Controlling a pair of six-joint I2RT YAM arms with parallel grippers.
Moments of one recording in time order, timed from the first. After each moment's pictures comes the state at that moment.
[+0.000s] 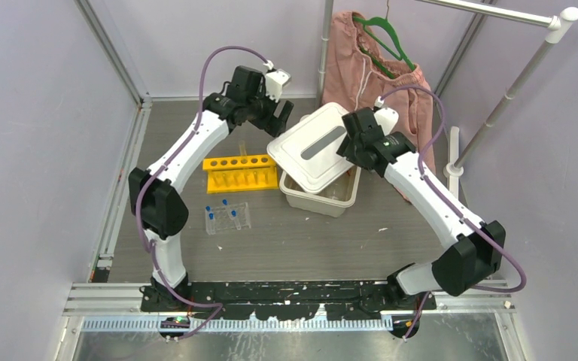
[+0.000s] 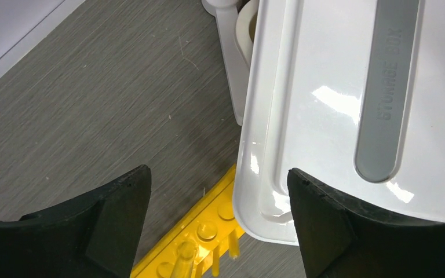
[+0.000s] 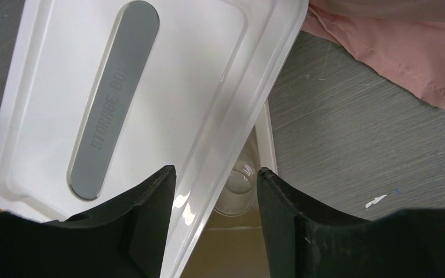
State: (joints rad) left arm -0.50 1.91 1.94 -0.69 0.15 0.17; right arm 0.47 1.38 1.36 -0.84 0.46 0.83
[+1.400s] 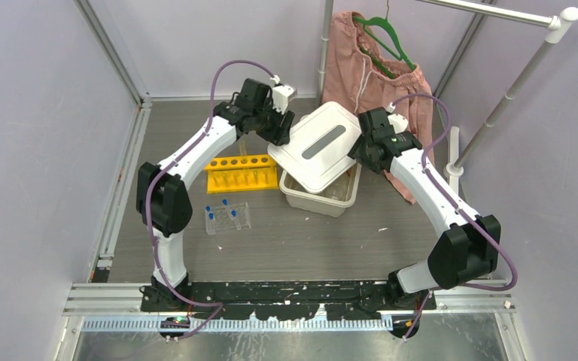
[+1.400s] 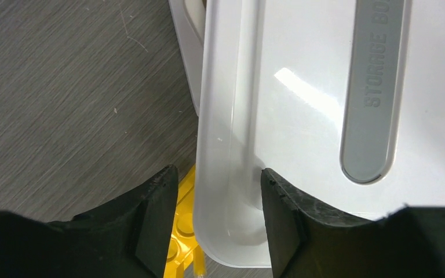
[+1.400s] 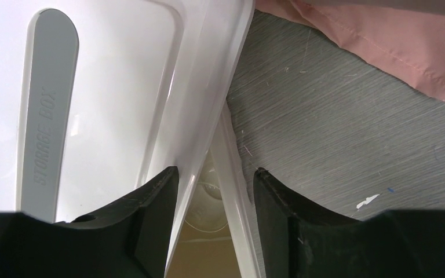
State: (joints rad) left arm -0.52 1.96 1.84 -0.62 0.25 0.10; right arm 0.32 1.43 1.29 -0.81 0.33 0.81
